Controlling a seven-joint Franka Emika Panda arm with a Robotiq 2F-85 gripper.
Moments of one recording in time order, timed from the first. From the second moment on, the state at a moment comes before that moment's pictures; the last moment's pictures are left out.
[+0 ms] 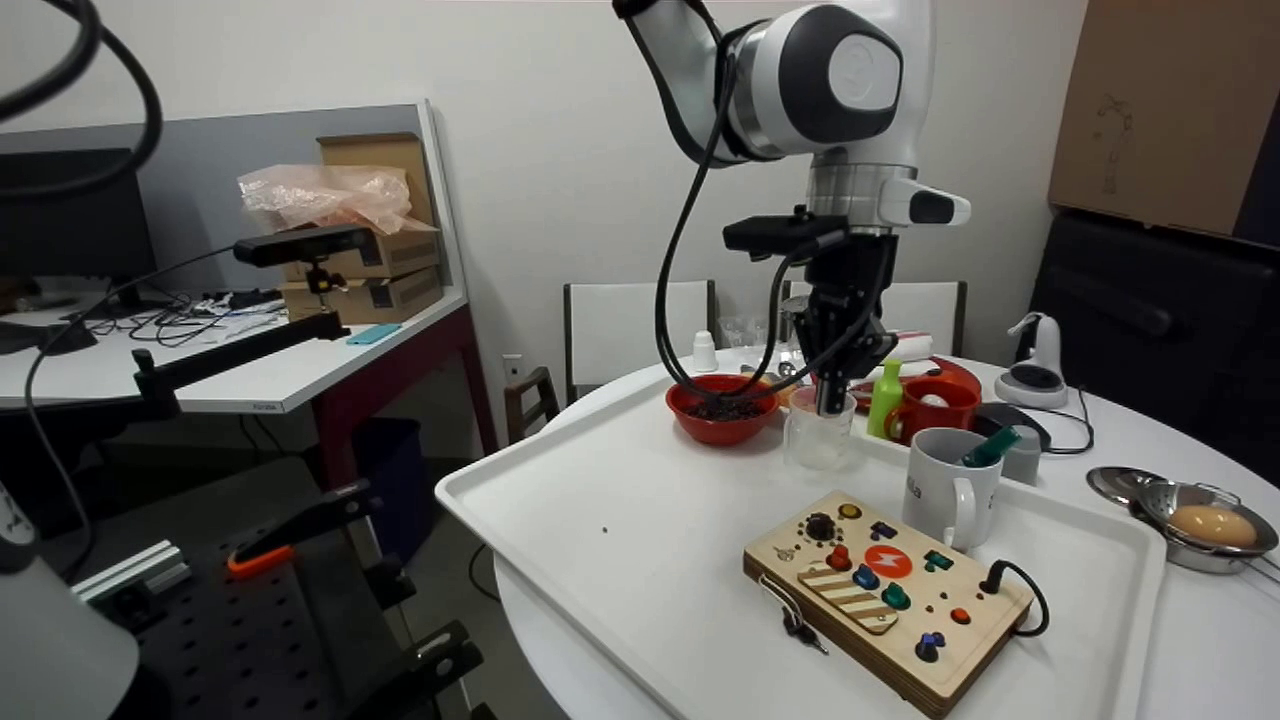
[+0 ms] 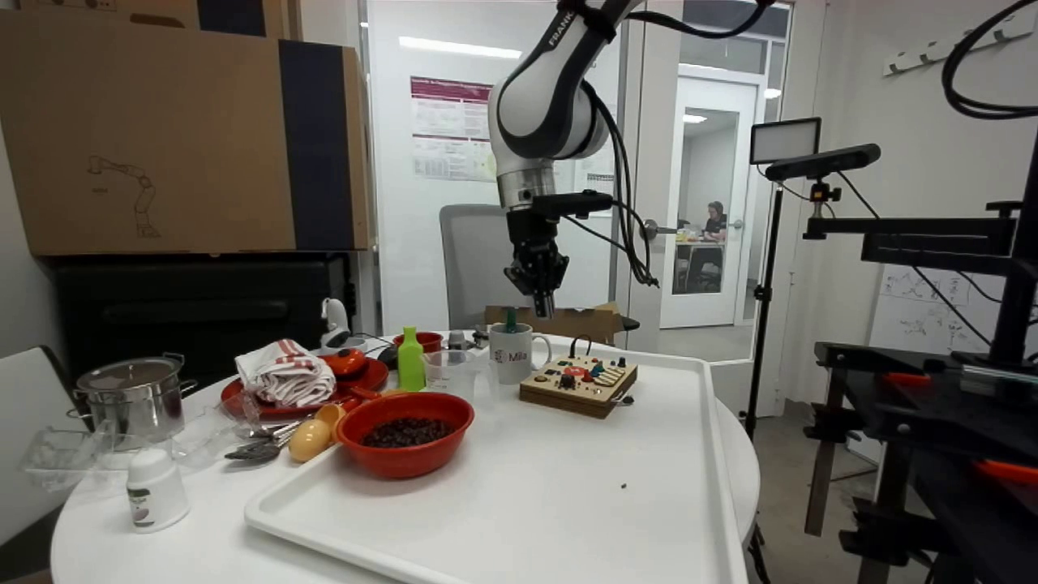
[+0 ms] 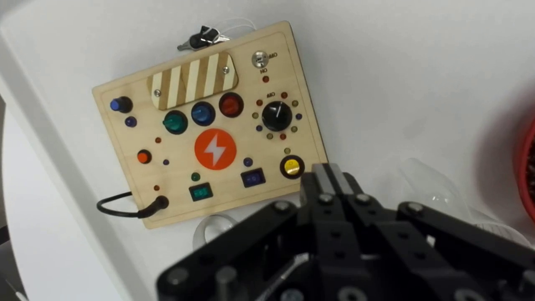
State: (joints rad) arm -0.08 0.63 -0.12 -1.85 -0.02 2.34 0.23
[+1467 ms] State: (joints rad) arm -0.13 0.79 -0.11 -1.74 0.03 2.41 0.15
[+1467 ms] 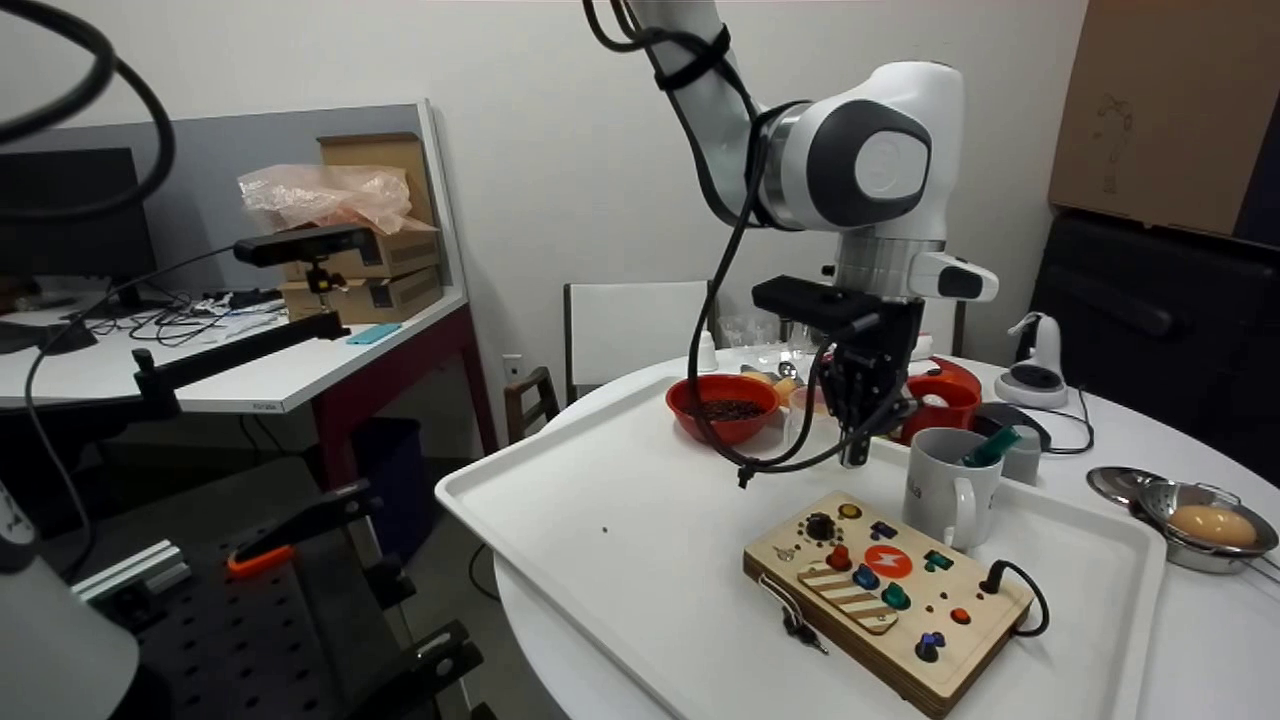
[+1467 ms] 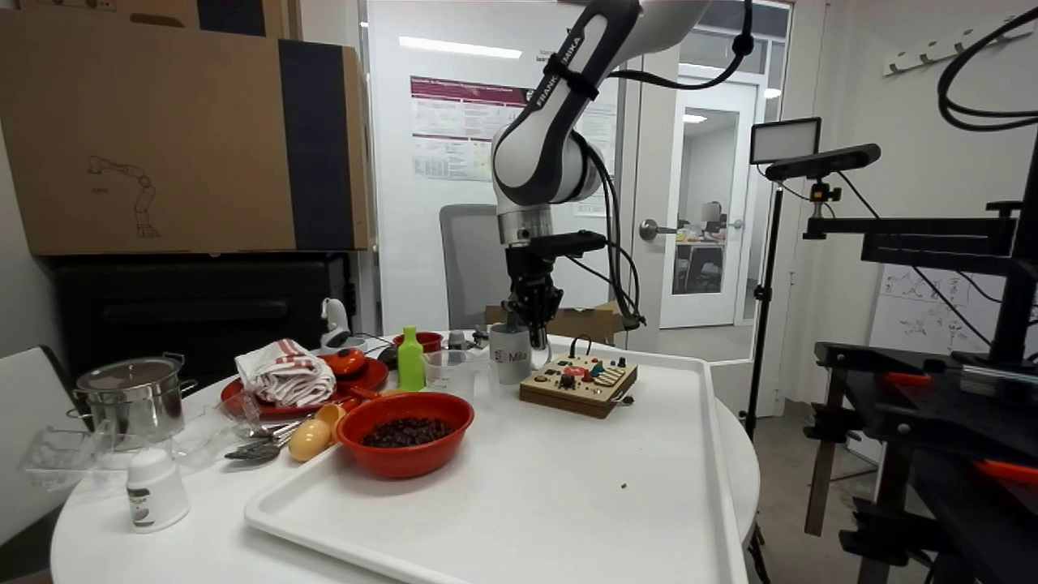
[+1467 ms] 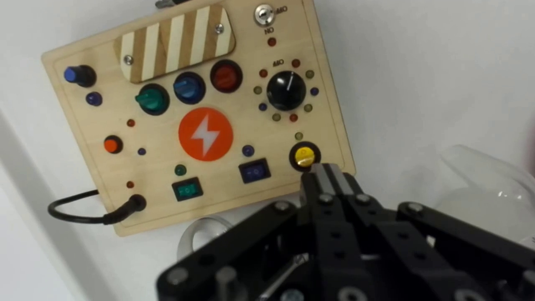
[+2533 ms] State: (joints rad) arm -0.17 0.83 -0.09 -1.70 0.03 2.33 0.02
